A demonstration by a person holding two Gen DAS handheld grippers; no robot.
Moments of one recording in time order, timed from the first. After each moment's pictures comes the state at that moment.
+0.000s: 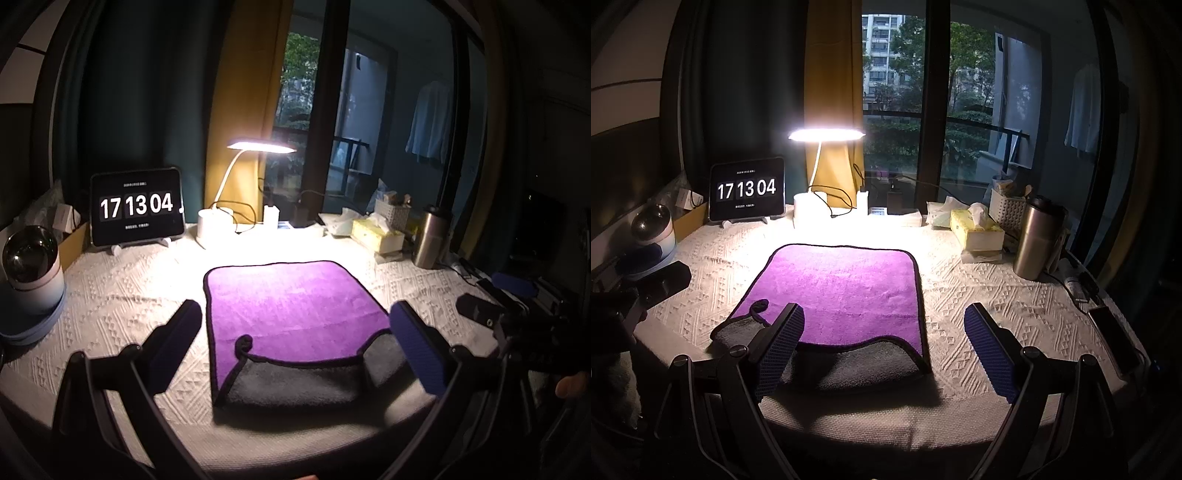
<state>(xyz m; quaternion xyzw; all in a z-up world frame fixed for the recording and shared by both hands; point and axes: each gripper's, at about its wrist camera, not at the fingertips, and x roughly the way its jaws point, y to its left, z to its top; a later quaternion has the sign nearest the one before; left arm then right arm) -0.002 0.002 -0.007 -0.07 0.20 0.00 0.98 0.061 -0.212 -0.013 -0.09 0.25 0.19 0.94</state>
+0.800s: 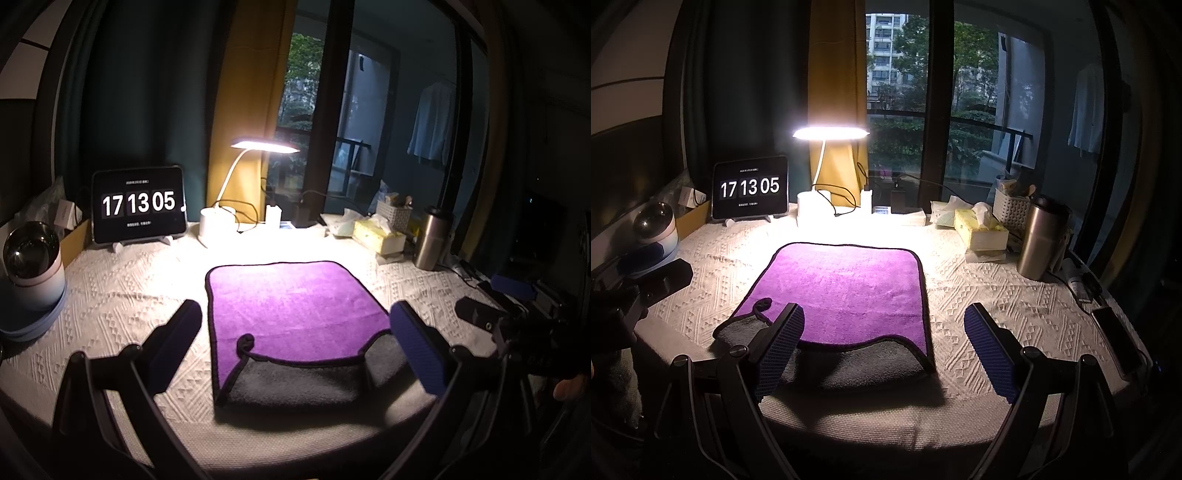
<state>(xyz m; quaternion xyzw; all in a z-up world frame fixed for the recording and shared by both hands) -0.001 0.003 -0.006 -0.08 0.20 0.00 0.98 0.061 -0.212 -0.015 -0.09 0.25 0.20 0.94</state>
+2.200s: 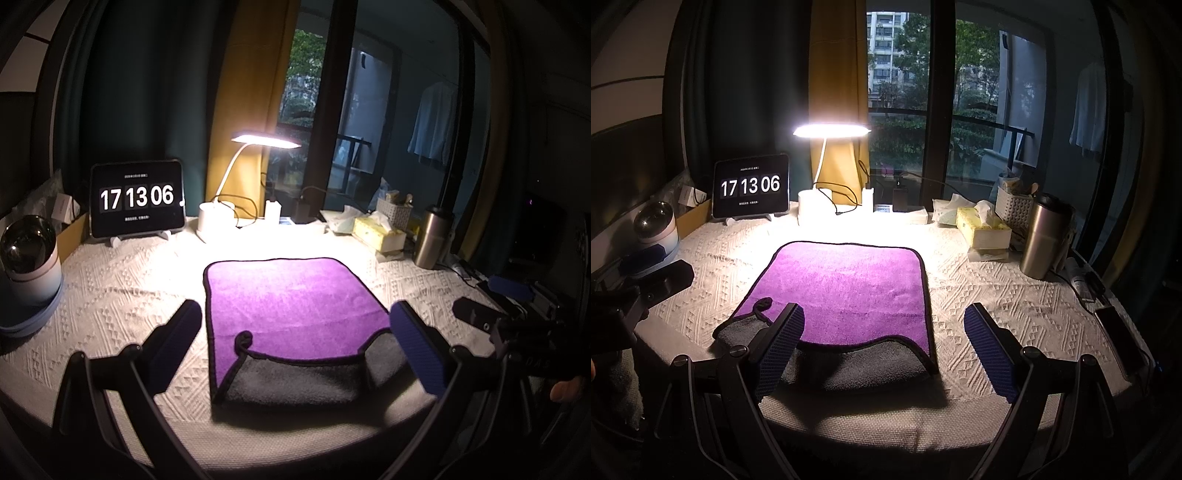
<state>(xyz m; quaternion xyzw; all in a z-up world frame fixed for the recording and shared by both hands) 0.002 0.003 -0.011 -0.09 0.21 0.00 0.97 0.061 -0.209 -0.016 -0.09 0.26 0.20 0.94</state>
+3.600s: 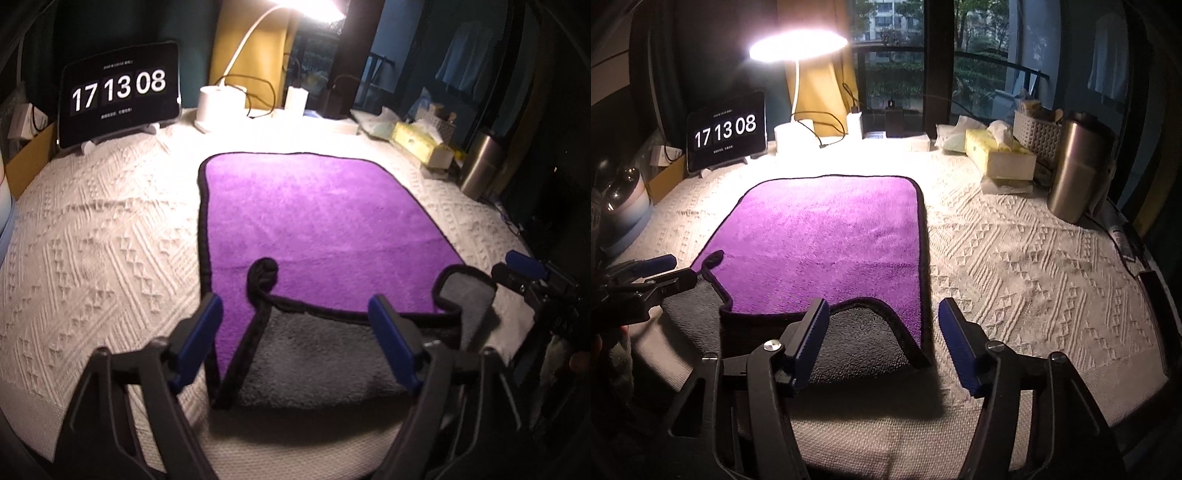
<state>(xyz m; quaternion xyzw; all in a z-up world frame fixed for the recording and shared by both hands) 0.102 0.038 -0.111 -0.11 0.39 0.00 0.91 0.149 -0.217 -0.095 -0.09 0.38 0.21 0.90</state>
